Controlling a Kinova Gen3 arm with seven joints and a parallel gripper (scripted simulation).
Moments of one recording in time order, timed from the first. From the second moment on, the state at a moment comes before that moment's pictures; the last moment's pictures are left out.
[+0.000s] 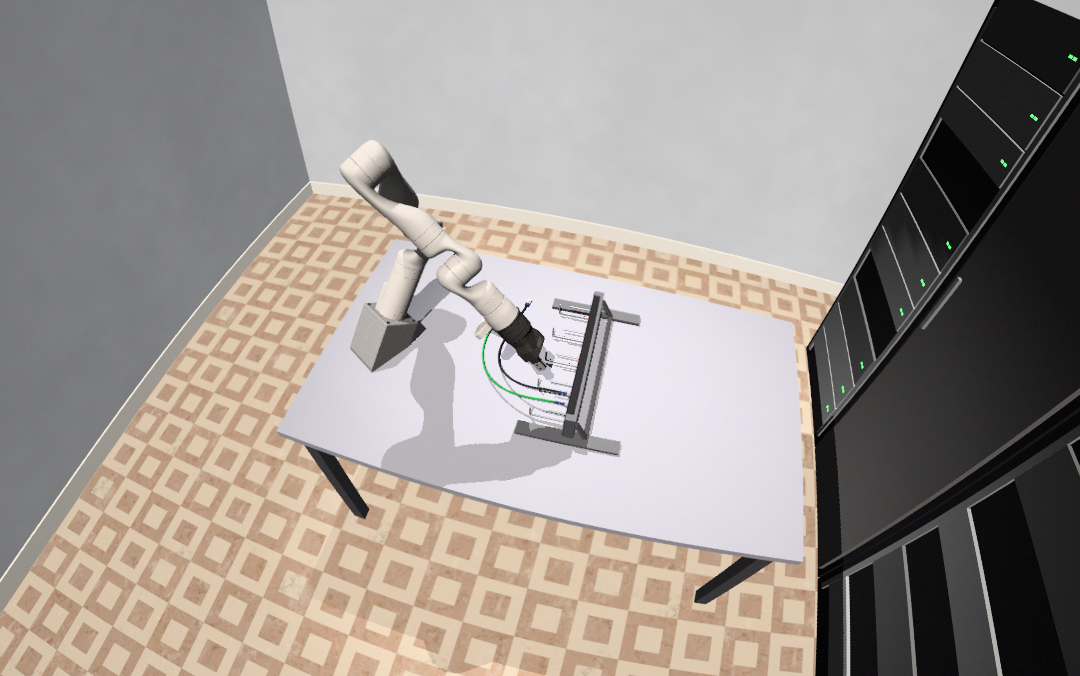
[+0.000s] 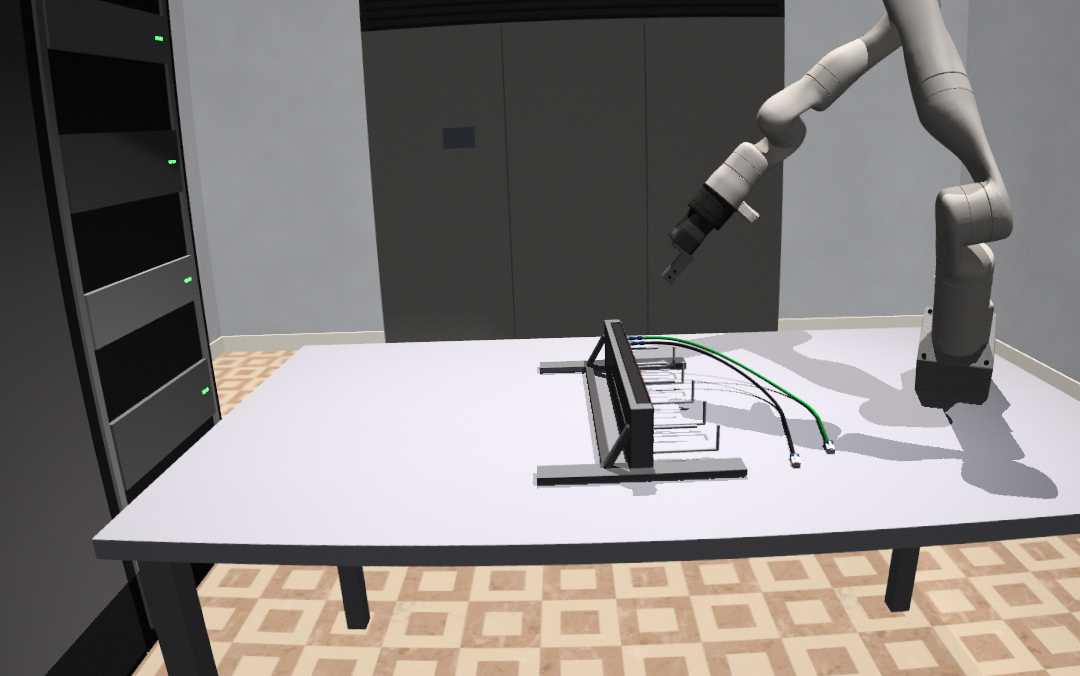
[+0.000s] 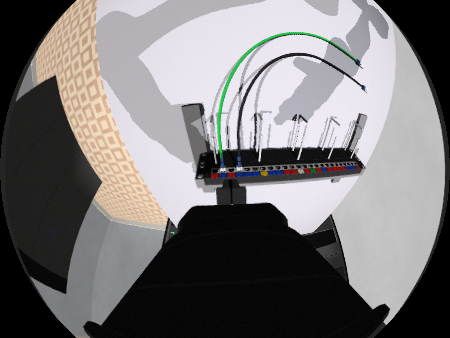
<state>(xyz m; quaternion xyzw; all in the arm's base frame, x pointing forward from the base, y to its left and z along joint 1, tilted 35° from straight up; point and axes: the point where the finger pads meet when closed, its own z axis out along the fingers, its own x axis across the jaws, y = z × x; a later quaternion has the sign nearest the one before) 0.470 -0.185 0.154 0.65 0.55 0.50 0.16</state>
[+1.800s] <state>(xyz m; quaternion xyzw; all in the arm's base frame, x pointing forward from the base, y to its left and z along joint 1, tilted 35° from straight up) 0.534 -0.138 0.121 0.64 0.56 0.51 0.14</state>
